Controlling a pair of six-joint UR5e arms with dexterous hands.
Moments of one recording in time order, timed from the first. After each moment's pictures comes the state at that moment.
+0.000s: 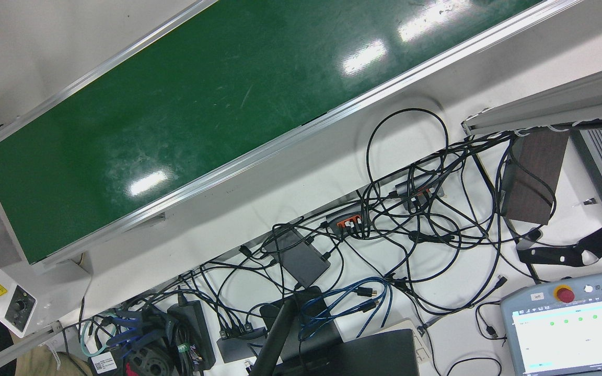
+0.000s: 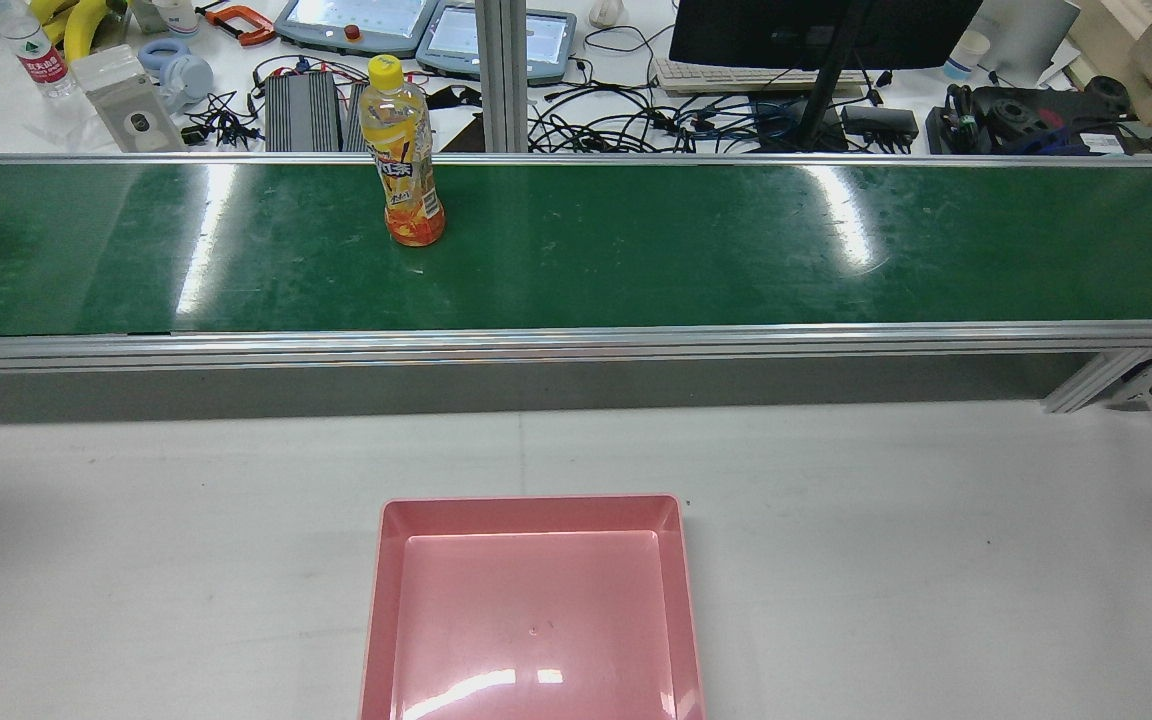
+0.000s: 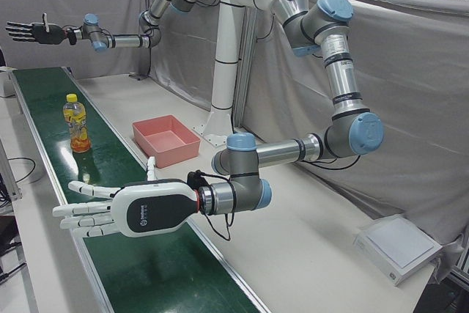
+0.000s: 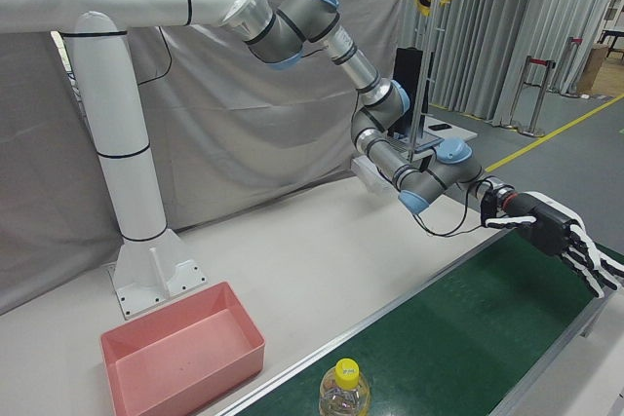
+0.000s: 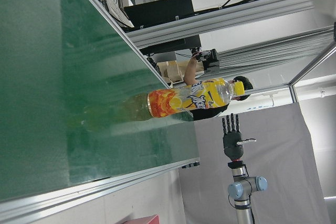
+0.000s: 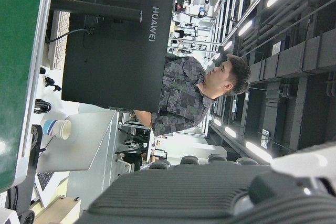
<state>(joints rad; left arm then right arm) -1.33 -1.80 -1.52 -0.11 1.50 0.28 1.56 -1.50 1.57 -3.22 -1.58 -0.10</state>
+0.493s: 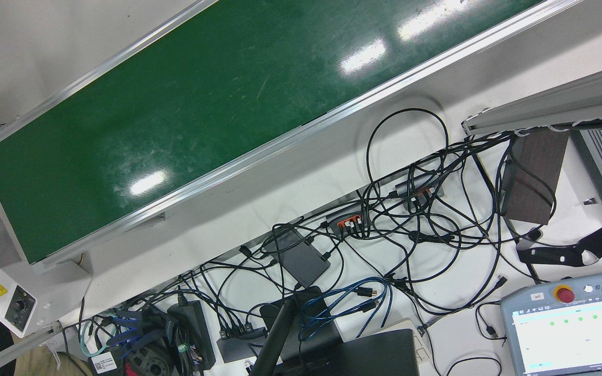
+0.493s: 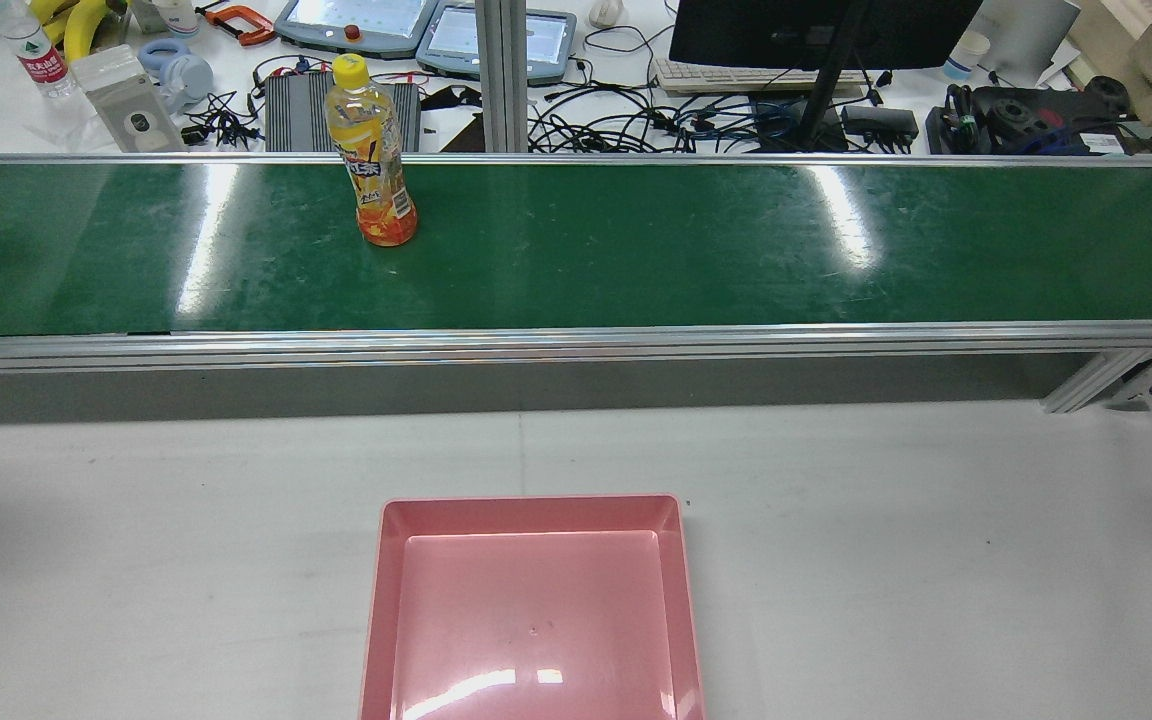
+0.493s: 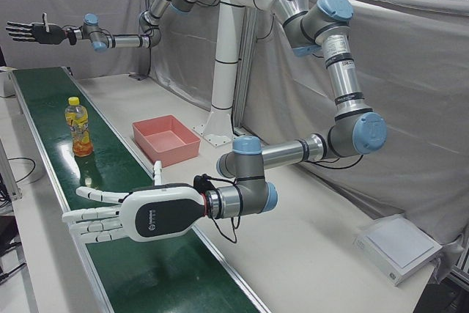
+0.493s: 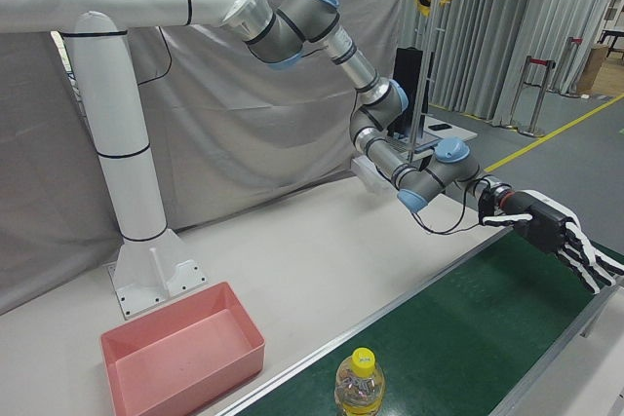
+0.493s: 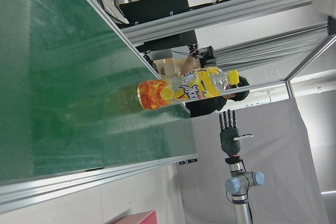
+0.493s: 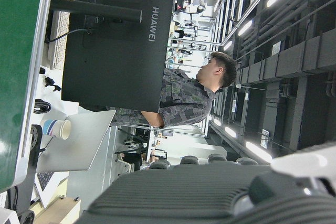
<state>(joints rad) -1.34 -1.78 -1.56 -0.11 1.51 0.28 1.56 -1.50 1.57 -3.22 -1.58 -0.10</state>
